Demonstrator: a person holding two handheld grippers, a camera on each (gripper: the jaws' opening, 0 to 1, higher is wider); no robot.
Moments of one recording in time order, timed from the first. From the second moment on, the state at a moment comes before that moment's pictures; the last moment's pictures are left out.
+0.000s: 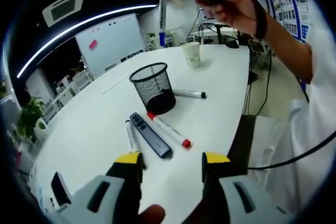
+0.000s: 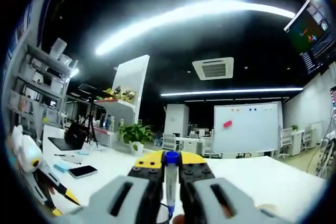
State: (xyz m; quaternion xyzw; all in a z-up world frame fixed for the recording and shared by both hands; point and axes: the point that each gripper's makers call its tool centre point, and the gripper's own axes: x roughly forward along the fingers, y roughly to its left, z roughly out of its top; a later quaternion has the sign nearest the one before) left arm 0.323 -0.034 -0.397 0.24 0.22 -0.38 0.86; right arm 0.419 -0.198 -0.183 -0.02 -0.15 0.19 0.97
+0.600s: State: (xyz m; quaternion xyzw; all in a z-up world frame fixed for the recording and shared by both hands) left arm 0.323 -0.032 -0.400 0.24 0.23 -0.38 0.87; right arm 0.430 -0.194 -0.191 0.00 -0.14 0.19 0.97
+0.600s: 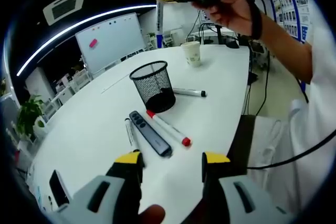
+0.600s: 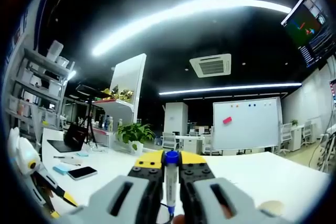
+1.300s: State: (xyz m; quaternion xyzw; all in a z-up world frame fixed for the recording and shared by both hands) left arm 0.324 -0.030 -0.401 0.23 0.23 -0.38 0.87; right arm 0.437 -0.182 -0.203 -0.01 -0.13 0.20 0.97
